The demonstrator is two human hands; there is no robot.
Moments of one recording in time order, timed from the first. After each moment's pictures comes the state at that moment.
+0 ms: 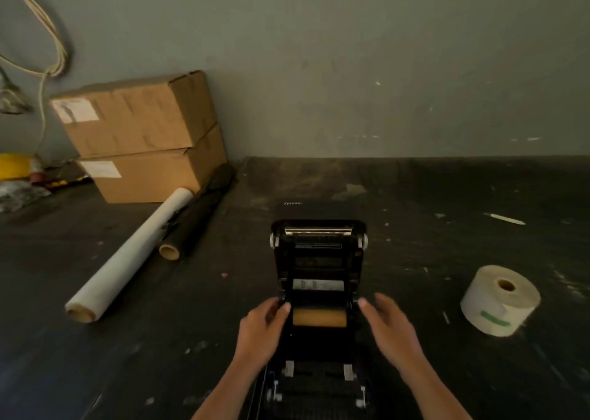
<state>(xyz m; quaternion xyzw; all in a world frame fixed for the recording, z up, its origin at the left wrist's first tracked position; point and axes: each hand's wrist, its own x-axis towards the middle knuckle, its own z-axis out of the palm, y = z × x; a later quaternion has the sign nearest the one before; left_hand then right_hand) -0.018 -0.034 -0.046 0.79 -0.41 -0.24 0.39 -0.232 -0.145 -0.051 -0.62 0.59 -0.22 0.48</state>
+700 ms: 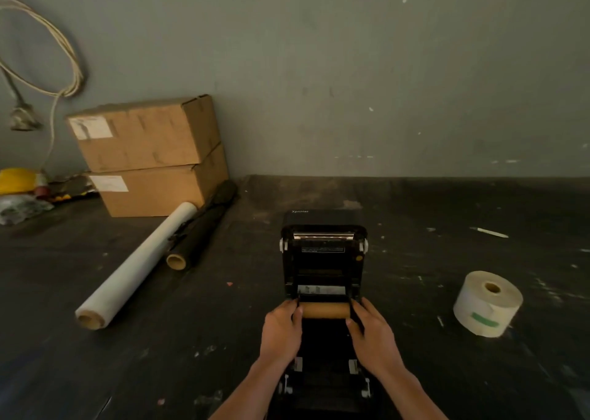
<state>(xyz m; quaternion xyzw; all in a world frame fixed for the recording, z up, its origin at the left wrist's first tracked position) -0.042 -0.036 -0.040 0.77 -0.50 -0.14 0.36 -0.212 -0.101 -0.047 -0.78 0.50 -0.23 0.29</state>
